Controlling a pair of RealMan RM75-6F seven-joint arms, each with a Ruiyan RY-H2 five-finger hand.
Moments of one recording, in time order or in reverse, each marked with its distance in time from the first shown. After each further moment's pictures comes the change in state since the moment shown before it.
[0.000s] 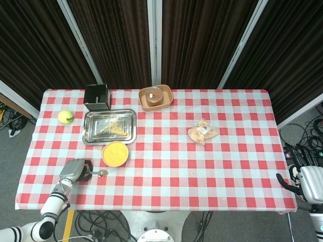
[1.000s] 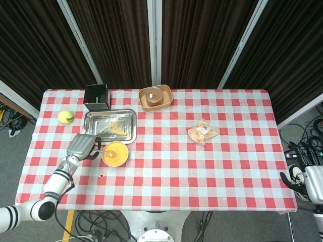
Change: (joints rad) left arm -0.211 0.151 -0.100 -0.152 -0.060 -0.037 0.199; right arm -0.009 0.011 0.010 0.005 -0.002 0.028 0.005
